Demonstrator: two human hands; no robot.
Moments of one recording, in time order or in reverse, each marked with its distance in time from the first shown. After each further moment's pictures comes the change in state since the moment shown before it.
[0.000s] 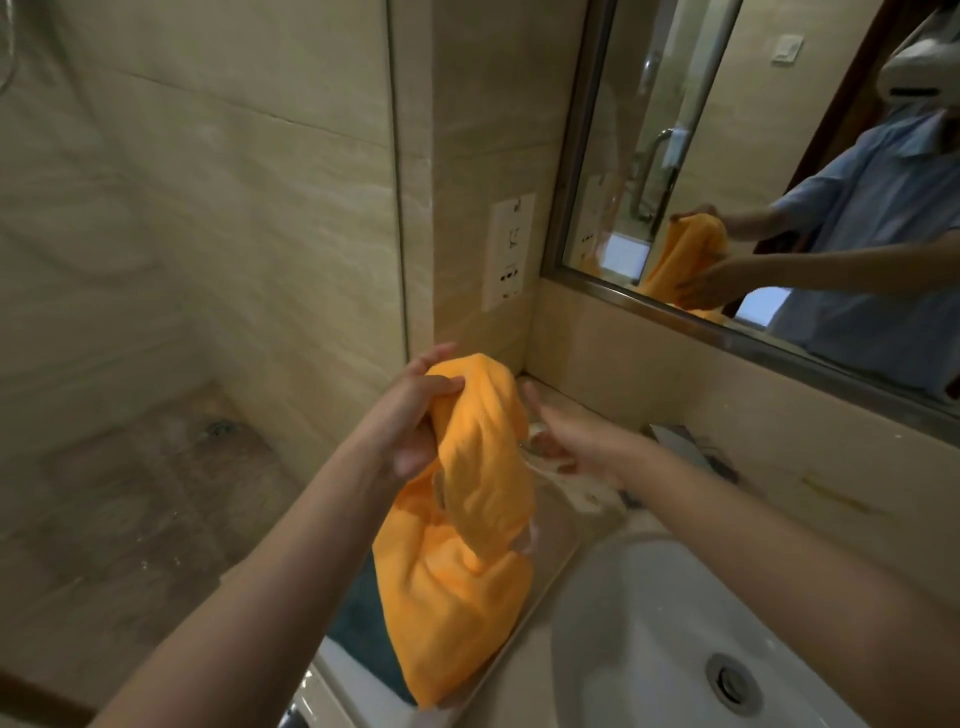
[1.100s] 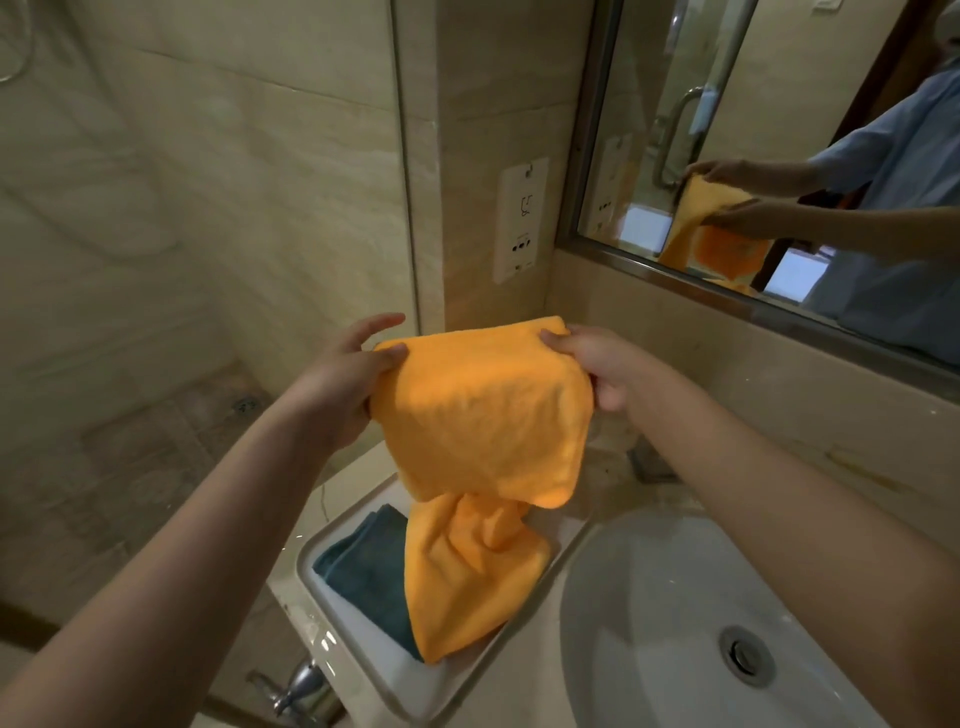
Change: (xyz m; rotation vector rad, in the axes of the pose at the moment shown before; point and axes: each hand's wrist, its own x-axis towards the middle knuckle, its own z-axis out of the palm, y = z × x) left_hand -0.003 0.019 -0.044 0.410 0.275 0.073; right_hand 0.007 -0.029 -0.020 0.426 0.007 -0.083
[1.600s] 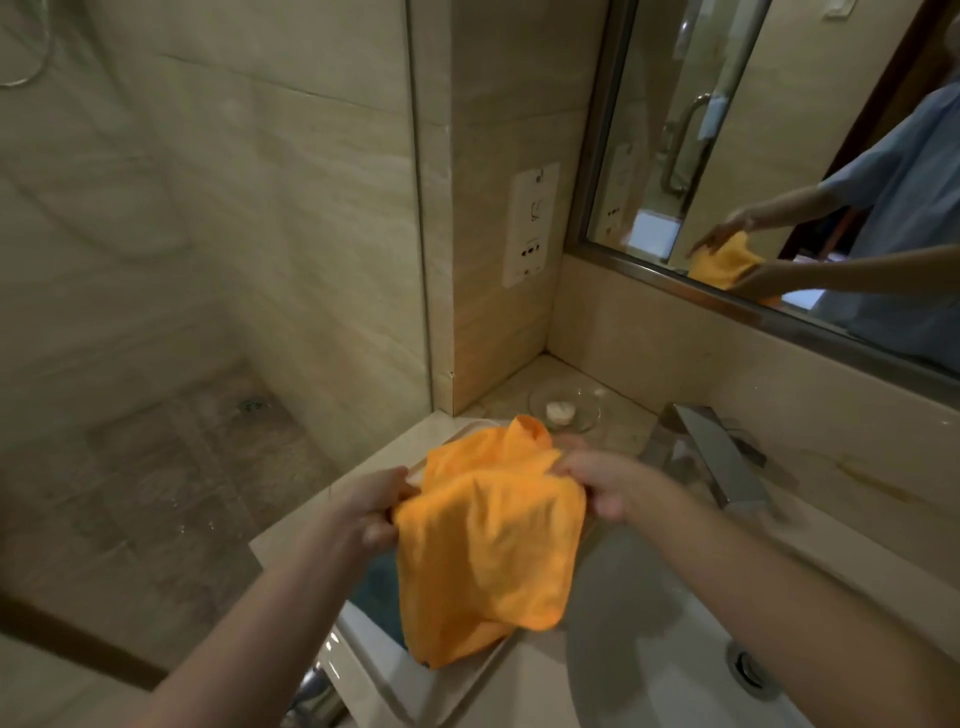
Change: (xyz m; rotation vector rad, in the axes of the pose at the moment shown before) left_hand -0.018 -0.082 0.004 -0.248 -0.085 -0.620; right_hand -0.004 0.092 0.004 -0.077 -0.063 0.281
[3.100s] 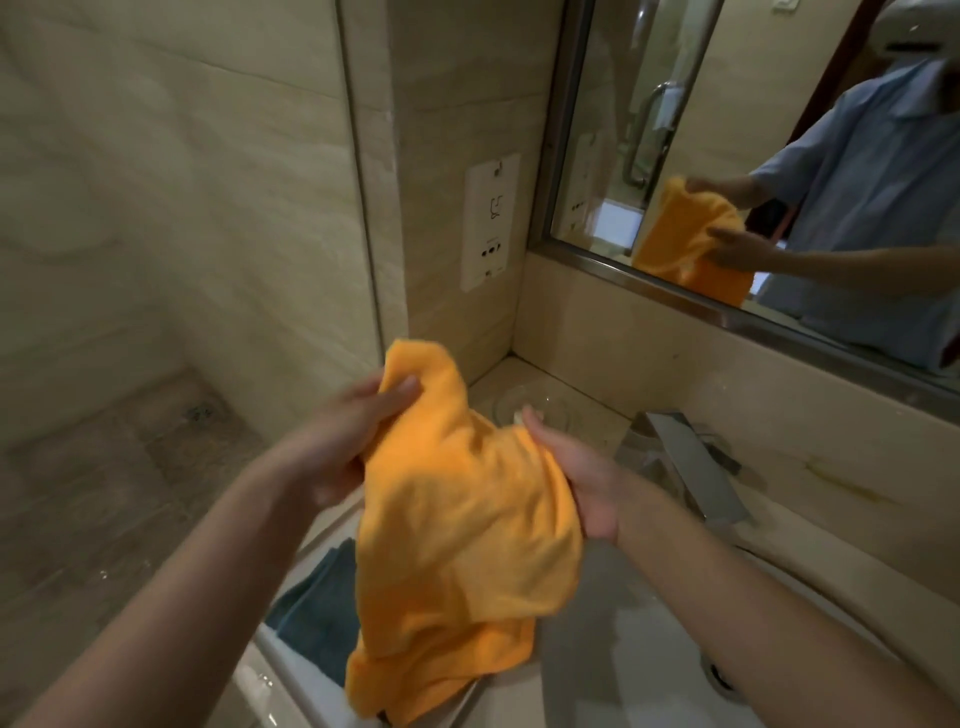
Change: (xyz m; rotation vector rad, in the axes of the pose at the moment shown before) left_hand -0.014 0.062 0.034 0.252 -0.228 0.510; right_hand -0.019 -0.021 -0.004 0.311 -0.261 -0.021
